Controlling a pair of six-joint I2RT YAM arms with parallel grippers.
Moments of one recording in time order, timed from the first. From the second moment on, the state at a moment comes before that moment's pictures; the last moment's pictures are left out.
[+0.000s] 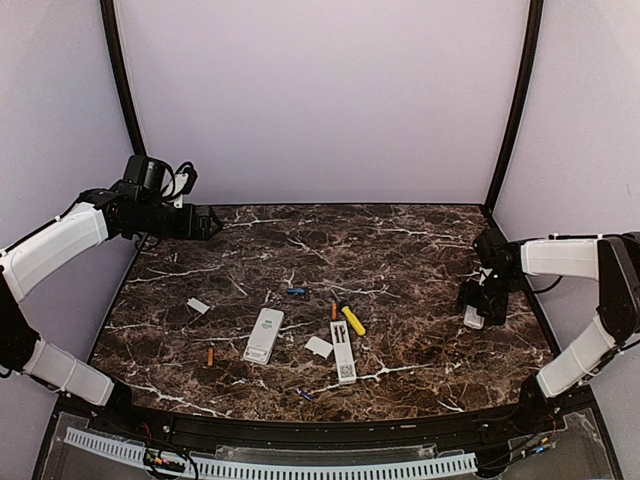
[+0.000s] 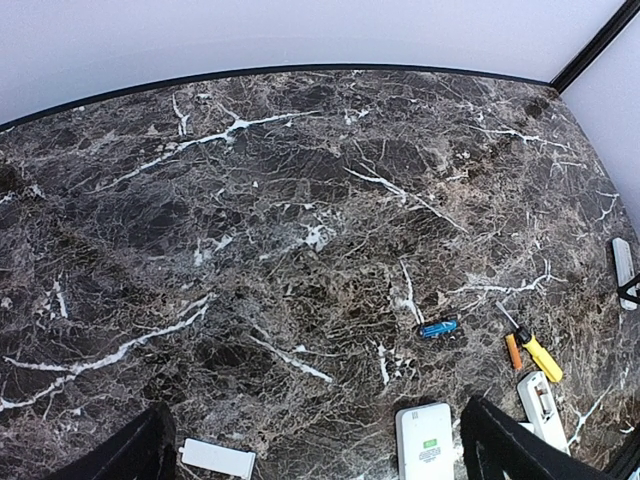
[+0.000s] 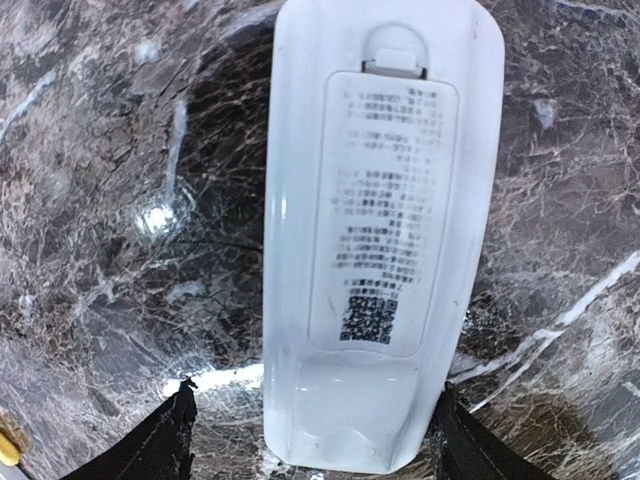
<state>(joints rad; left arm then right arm) -0.29 1.34 1.17 -0.56 0.15 -0.17 0.20 1.49 0.80 -0.67 0.01 0.61</state>
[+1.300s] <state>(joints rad) -0.29 1.30 1.12 -0.51 0.22 -0.21 0.39 1.17 0.85 -0.71 -0.08 0.46</state>
